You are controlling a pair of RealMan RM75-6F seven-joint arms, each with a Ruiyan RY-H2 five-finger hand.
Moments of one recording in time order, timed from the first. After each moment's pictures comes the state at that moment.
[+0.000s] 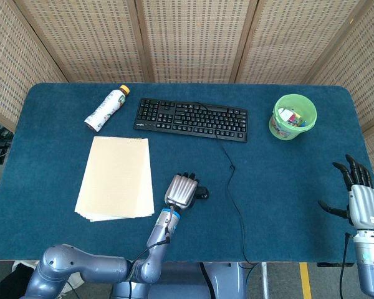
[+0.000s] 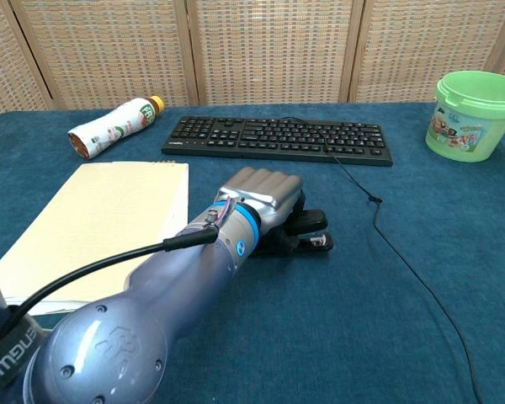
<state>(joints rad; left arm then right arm) -1.08 -2.16 -0.31 -1.22 0.71 1.16 0.95 0.17 -1.21 0.16 -1.50 -1.35 1.43 0.19</state>
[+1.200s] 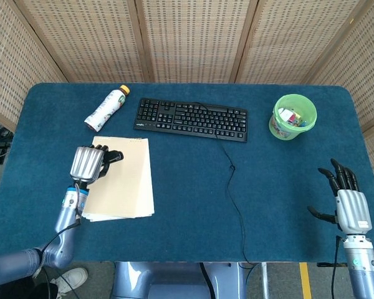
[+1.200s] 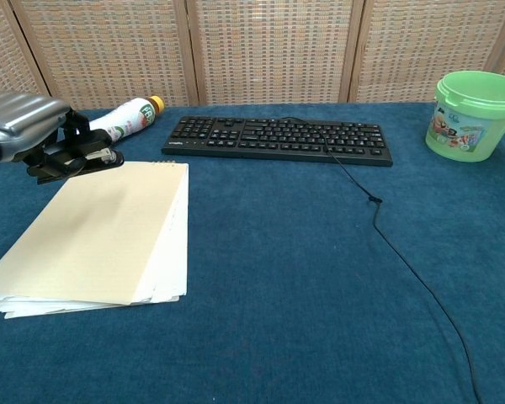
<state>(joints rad) -0.69 -1.59 -0.11 -1.33 1.02 1.23 0.60 0.16 -1.22 0.14 -1.58 -1.42 1.45 0.12</state>
